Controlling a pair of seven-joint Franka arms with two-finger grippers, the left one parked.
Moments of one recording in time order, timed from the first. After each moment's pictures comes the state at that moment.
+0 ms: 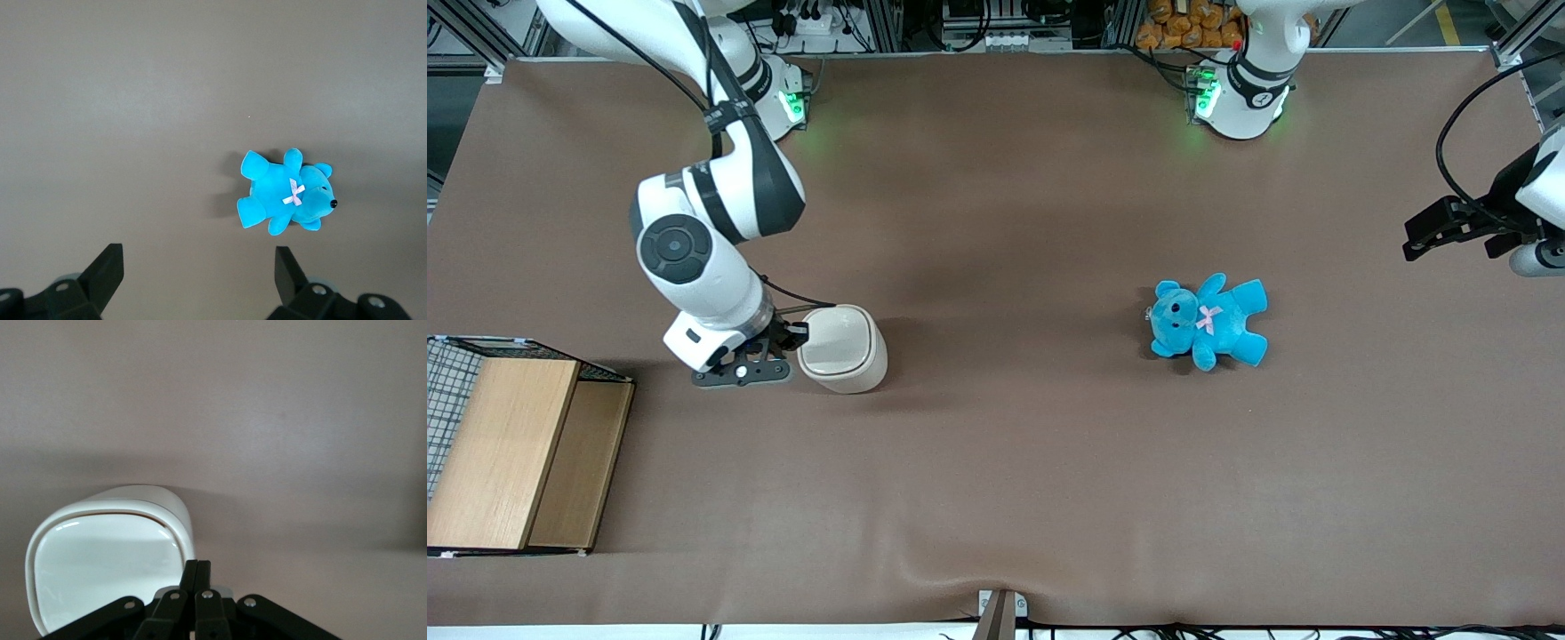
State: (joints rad) arm 0.34 0.33 -0.01 -1.82 -0.10 2.14 0.29
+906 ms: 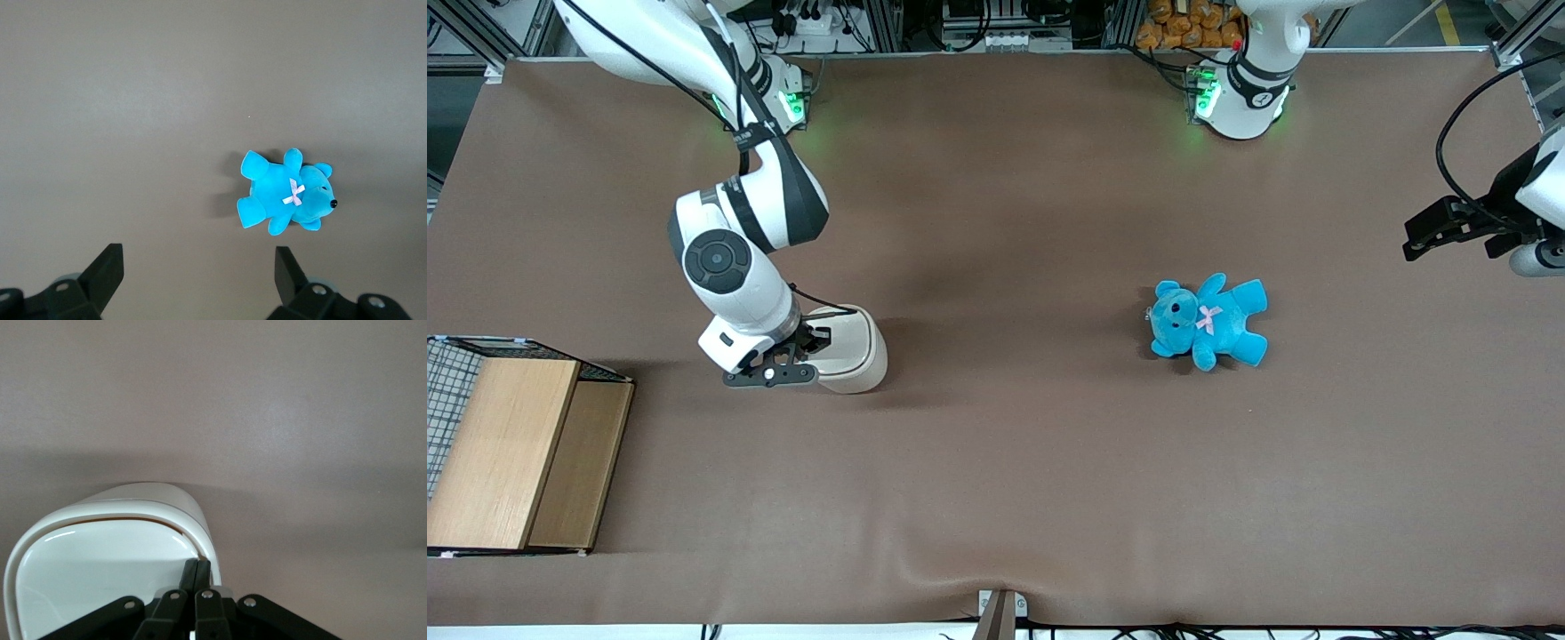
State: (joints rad) arm 0.37 0.38 -0.02 -1.85 -0.10 2.21 0.33
